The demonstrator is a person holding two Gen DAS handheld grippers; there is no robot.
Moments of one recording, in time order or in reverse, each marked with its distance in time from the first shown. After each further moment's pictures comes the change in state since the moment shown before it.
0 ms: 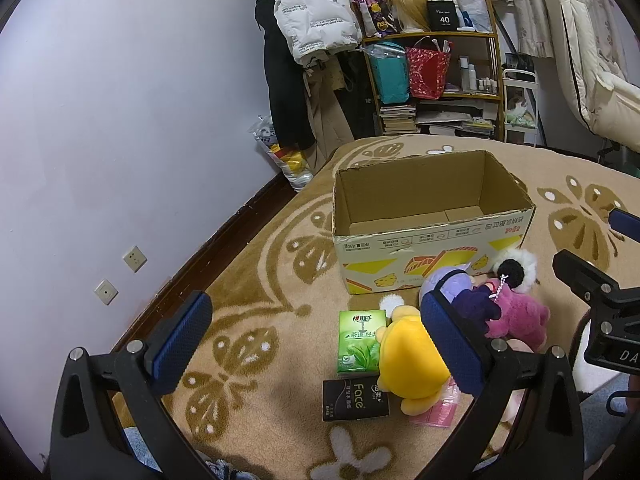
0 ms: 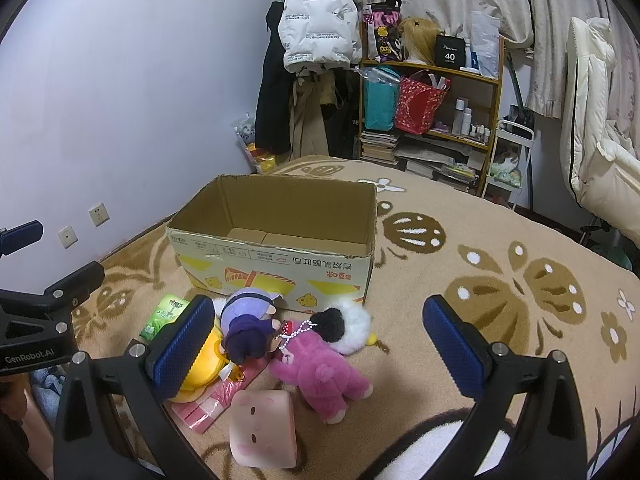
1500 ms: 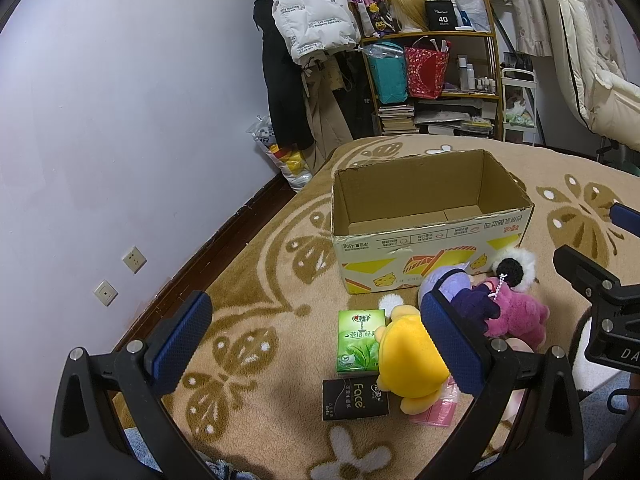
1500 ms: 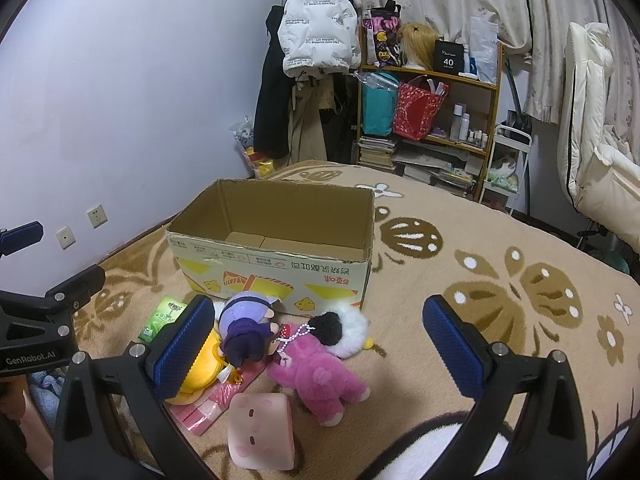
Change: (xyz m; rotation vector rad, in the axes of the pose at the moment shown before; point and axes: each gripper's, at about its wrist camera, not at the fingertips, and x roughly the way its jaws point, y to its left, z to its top) left arm 0.000 -0.001 0.000 0.002 0.001 -0.001; right arm -0.005 -0.001 0.003 -0.010 -0.014 -0.008
